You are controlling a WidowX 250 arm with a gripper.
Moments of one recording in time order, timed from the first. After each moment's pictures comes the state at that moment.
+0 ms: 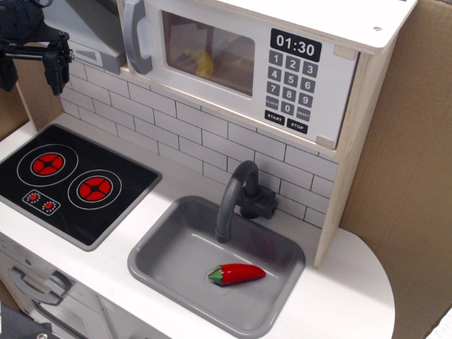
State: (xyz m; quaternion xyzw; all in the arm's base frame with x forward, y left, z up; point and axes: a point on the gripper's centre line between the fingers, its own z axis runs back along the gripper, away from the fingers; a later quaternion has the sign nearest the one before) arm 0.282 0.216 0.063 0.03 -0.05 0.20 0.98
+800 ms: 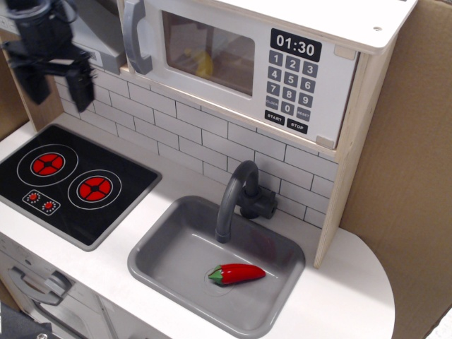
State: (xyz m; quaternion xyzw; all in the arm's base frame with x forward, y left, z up) arm 0.299 0.179 0.051 -0.02 -0.05 0.07 1.00
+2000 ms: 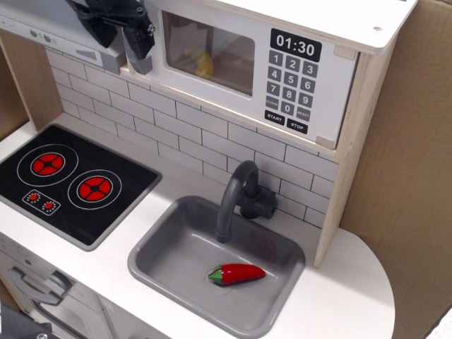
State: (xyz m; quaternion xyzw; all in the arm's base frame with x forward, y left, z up) arm 0.374 0.154 0.078 0.00 -0.21 0.00 0.98
